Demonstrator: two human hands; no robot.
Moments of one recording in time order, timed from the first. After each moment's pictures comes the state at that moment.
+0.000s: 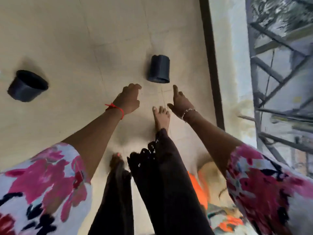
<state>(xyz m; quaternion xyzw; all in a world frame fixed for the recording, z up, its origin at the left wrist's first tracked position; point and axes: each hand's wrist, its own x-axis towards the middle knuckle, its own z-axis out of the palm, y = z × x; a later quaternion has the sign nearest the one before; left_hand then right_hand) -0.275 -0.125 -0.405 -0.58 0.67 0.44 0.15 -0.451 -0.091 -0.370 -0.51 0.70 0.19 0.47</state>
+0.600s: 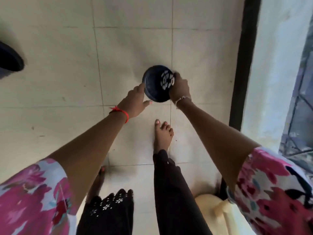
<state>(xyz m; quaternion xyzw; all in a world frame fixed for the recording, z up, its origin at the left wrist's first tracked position) -0.277 -0.151 -0.565 -0.64 0.58 0.49 0.07 -0.413 -0.163 -0.486 -0.42 0.76 0.04 0.50</state>
